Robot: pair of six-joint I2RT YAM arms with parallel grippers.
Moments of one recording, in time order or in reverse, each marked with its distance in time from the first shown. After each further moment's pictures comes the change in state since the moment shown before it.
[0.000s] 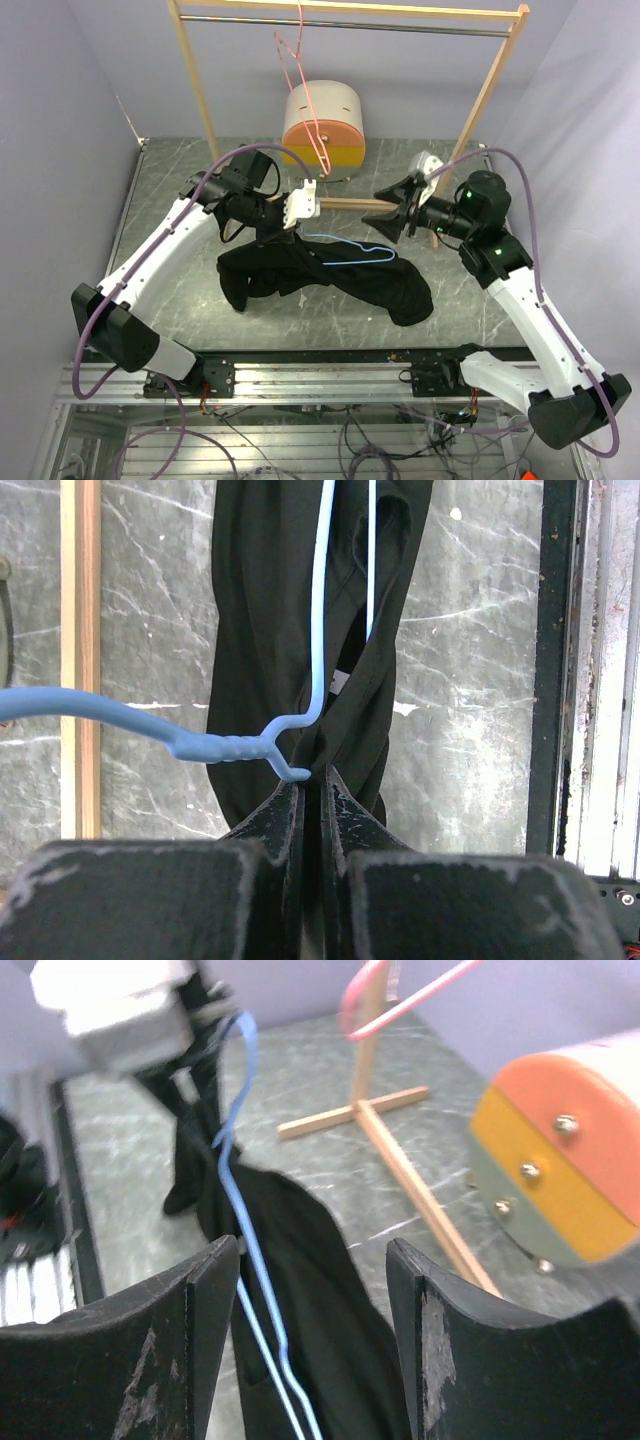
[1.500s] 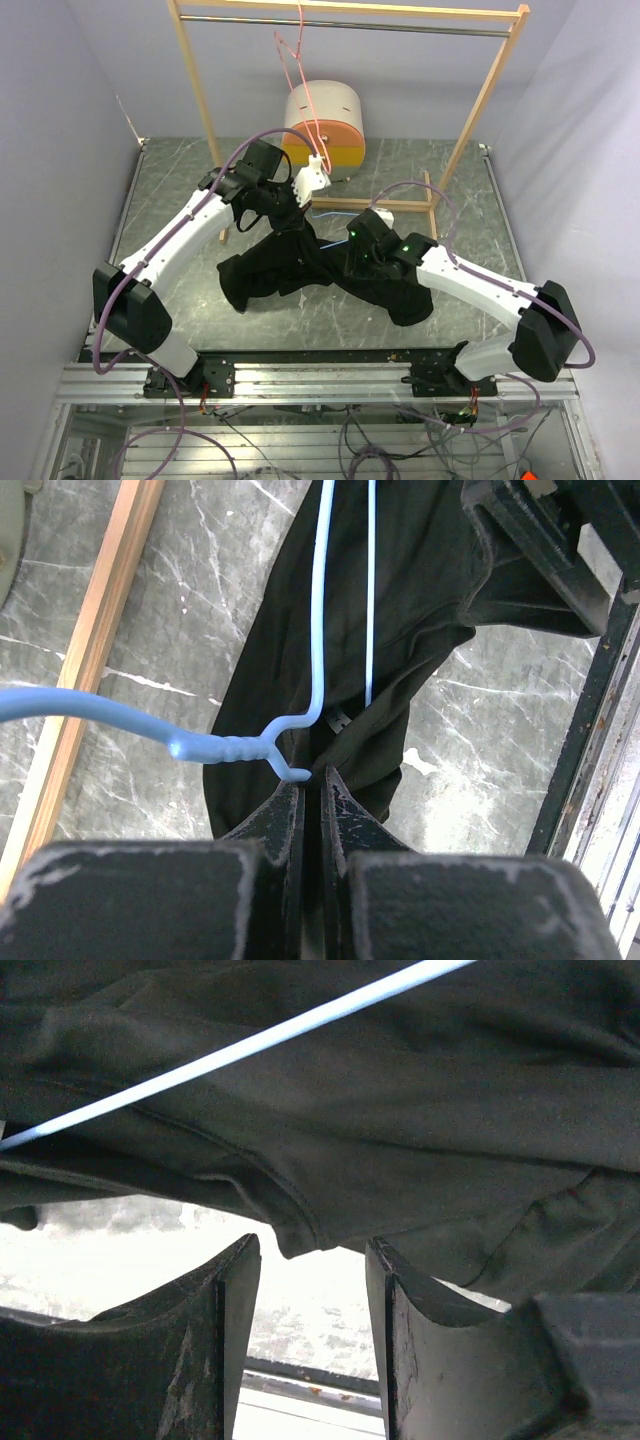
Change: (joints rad) left arm -0.001 0.116 0.005 0.209 -0.105 -0.346; right arm 0.431 0.358 -0.041 -0.451 1.014 0.982
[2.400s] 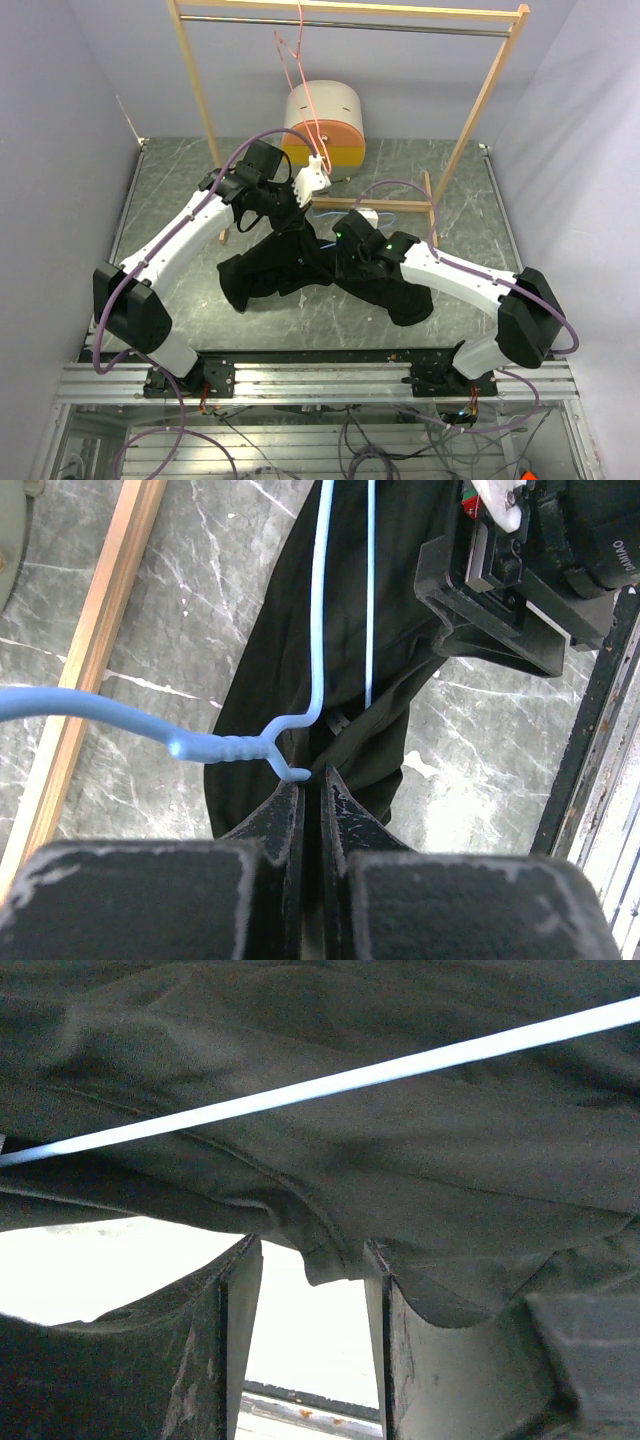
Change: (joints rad) left arm 0.000 -0.002 -0.008 0.018 0.002 -0.003; right arm 0.044 0.115 0.042 0.051 0.037 -0.057
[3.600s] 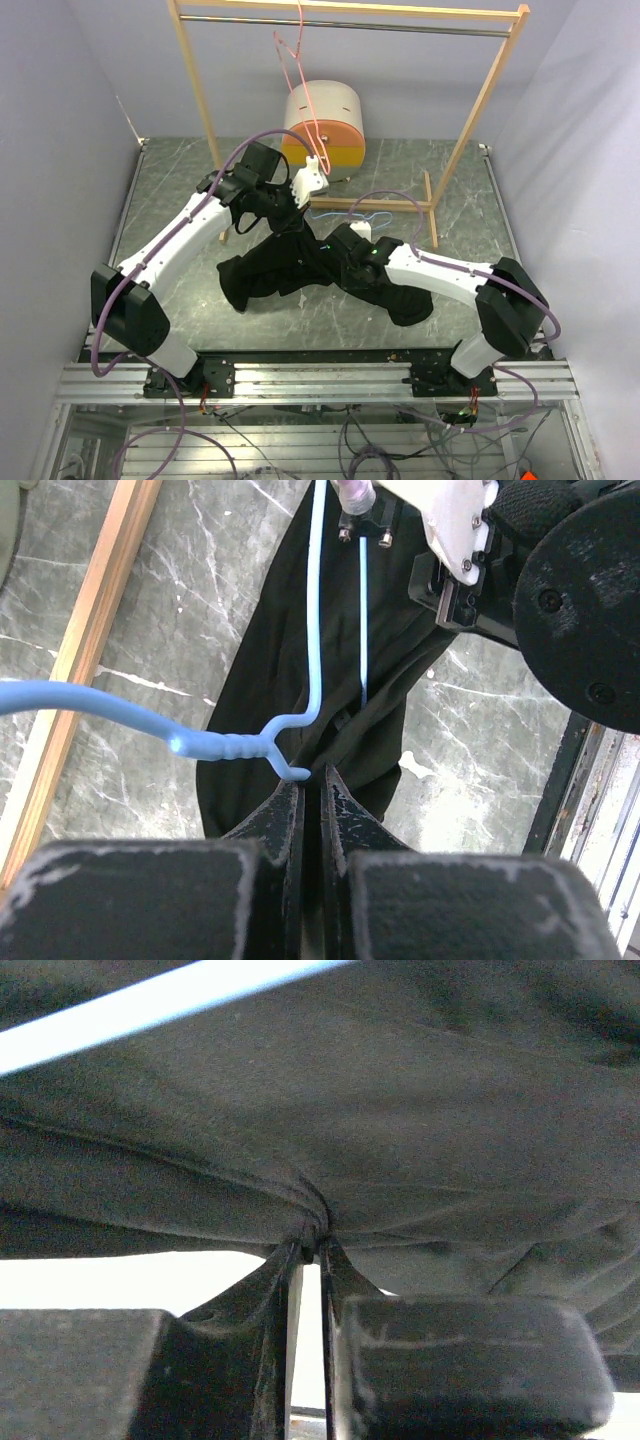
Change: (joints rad) left arm 0.006 -0.018 -0.029 0.016 0.011 -0.019; right arm 0.037 0.096 -0.019 -0.037 0.031 -0.013
